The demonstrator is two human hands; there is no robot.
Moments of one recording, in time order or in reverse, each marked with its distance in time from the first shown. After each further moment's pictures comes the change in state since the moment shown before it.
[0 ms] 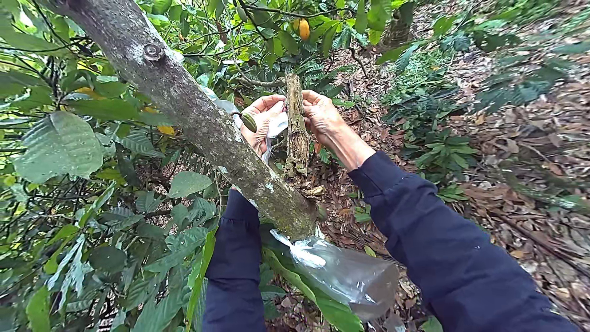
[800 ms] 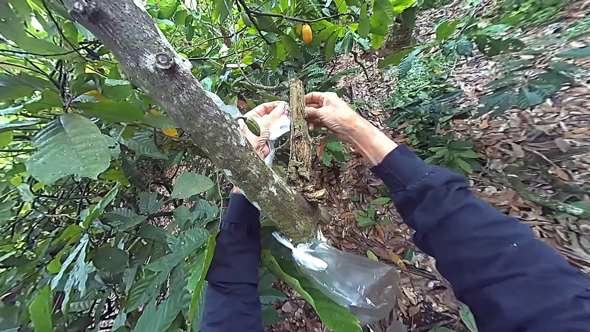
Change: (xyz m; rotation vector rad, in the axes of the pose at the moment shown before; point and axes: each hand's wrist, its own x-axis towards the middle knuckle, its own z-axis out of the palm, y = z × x) left_hand -0.003 0.014 0.013 -0.017 0.087 -0.045; right_hand 0.003 -0.027 -0.024 -0.375 -0.191 -0.035
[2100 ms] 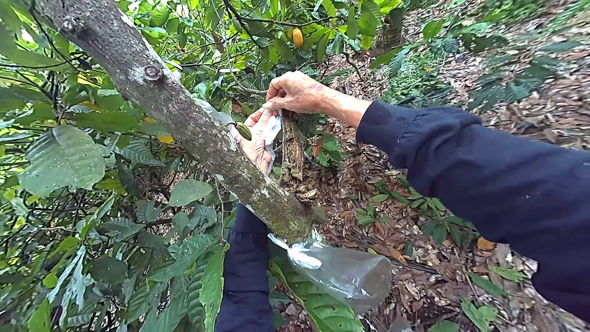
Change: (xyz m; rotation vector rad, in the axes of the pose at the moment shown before) left_hand -0.002 0.010 0.045 -0.289 0.311 -0.030; right_hand 0.038 -0.066 0.016 -0.849 -0.234 -0.312
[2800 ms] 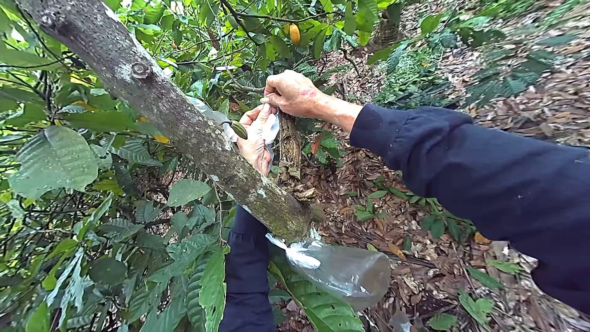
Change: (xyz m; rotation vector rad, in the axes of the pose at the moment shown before) left_hand 0.000 -0.003 0.000 0.029 -0.039 0.068; right_hand -0.004 -0.003 0.011 -0.147 0.083 0.016
